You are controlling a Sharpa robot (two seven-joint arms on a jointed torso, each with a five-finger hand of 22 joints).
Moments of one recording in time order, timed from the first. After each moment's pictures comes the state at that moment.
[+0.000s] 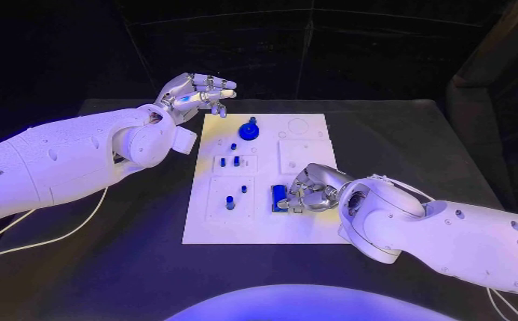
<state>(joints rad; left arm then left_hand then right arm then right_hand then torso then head) 1.26 -0.84 -0.12 1.38 -0.06 -0.11 0.43 1.33 -0.07 0.42 -0.09 0.05 1.01 0.17 0.19 0.08 1.04 0.10 0.36 0.10 1.18 0.02 0.99 0.57 0.18 1.14 0.12 0.64 0.69 1.02 -0.83 -0.08 1.84 -1.32 -0.37 -0.54 1.26 -0.03 -0.11 0.16 0.17 1.02 0.07 0.36 0.36 1.39 -0.01 1.21 1.26 1.47 -0.08 1.48 1.31 0.05 1.47 0.03 1.44 1.31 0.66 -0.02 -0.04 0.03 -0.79</state>
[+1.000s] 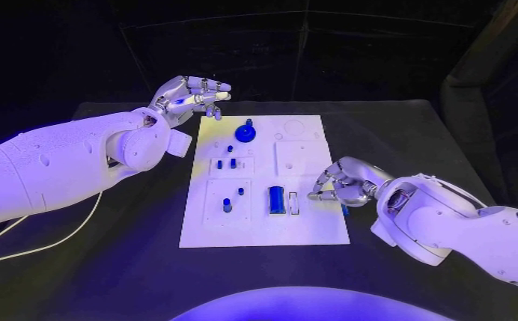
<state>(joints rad) 1.26 -0.84 -0.12 1.38 -0.06 -0.11 0.43 1.33 -0.07 0.42 -0.09 0.05 1.01 0.17 0.19 0.08 1.04 0.10 0.36 0.10 1.18 0.02 0.99 0.57 0.18 1.14 0.12 0.64 0.69 1.03 -1.07 -0.08 1.91 -1.23 -0.43 -0.35 1.31 0.04 -0.16 0.17 0.23 0.97 0.10 0.31 0.35 1.38 0.01 1.18 1.25 1.46 -0.06 1.47 1.31 0.05 1.47 0.04 1.43 1.31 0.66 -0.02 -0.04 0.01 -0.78</state>
